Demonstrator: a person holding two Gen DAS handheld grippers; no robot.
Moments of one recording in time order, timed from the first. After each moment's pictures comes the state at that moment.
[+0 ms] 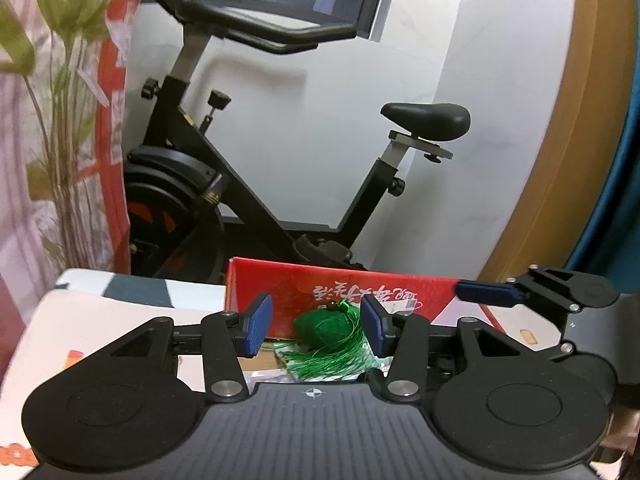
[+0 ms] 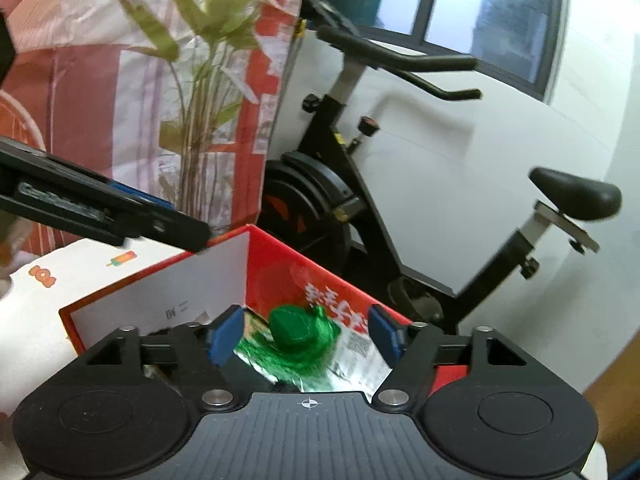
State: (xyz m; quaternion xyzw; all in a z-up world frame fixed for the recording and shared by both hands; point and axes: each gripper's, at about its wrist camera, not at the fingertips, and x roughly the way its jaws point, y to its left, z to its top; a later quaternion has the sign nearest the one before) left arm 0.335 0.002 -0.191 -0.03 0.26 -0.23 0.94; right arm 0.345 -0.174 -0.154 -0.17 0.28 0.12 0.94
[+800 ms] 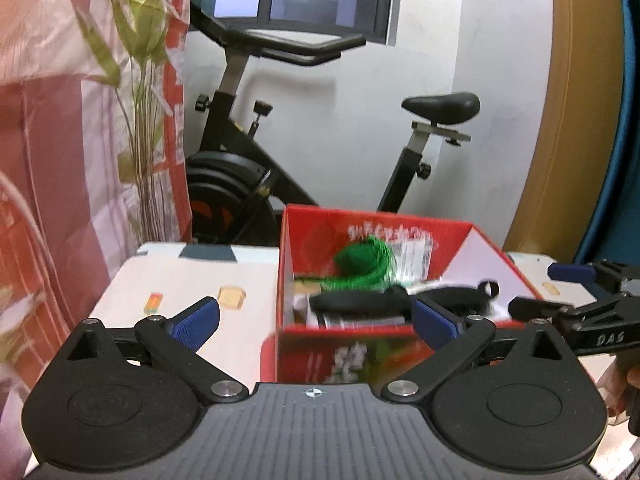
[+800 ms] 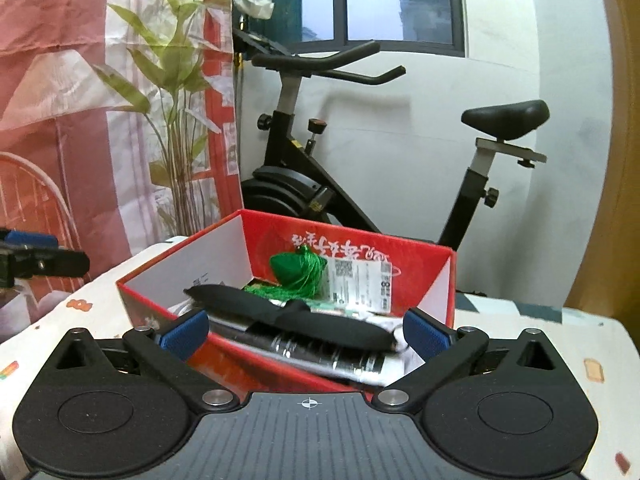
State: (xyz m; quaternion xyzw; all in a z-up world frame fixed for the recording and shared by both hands) left arm 0.210 0.031 -0.205 0.01 0.25 -0.16 0.95; right arm 0.215 -0.233 -0.167 -0.03 0.25 0.09 0.96
